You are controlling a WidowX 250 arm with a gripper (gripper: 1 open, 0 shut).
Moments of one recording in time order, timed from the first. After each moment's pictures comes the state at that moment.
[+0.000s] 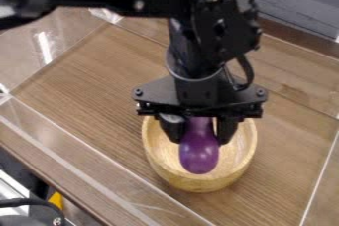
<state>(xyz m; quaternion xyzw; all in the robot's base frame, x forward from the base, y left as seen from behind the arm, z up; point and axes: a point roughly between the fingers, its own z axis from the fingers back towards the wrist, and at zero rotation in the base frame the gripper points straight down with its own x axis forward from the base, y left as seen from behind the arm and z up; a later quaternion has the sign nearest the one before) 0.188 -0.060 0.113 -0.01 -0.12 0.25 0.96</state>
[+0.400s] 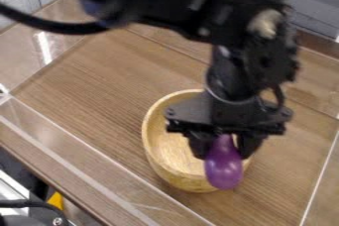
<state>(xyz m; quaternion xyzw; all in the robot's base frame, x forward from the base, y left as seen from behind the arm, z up) 0.196 -0.092 0.091 0.01 -0.10 0.26 0.96</state>
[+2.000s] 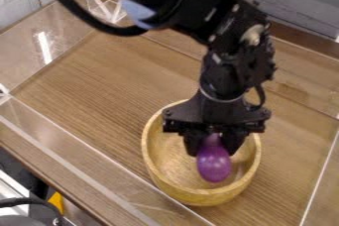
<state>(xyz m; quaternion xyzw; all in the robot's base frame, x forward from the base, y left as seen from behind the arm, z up) 0.218 -0.060 0.059 0.03 -0.06 0.30 0.95</state>
